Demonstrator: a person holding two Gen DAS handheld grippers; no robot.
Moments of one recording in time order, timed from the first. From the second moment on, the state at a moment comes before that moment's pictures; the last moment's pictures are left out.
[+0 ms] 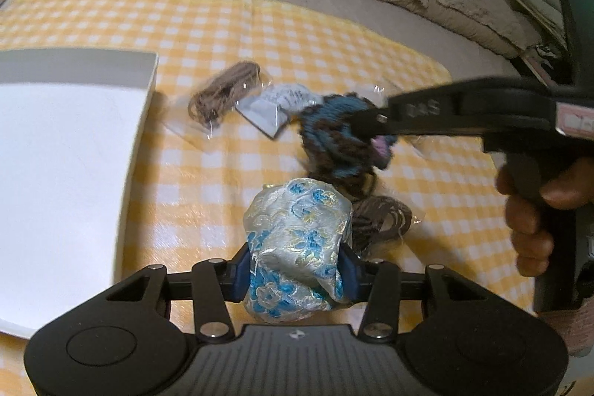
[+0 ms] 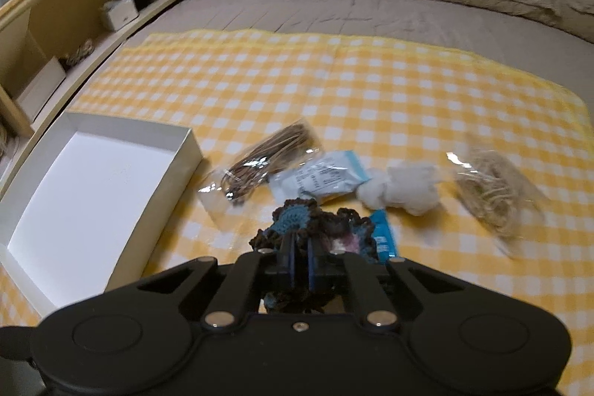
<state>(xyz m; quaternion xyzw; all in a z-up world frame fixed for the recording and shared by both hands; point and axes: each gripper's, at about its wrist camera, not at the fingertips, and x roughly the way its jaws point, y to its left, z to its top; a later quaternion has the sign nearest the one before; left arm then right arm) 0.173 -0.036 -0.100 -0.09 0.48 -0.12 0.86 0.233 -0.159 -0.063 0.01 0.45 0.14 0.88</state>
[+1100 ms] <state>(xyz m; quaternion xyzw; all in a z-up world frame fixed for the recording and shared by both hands) 0.151 0.119 -0.041 -0.08 0.40 0.04 0.91 0.184 -0.163 0.002 0.09 0.33 0.10 0.93</state>
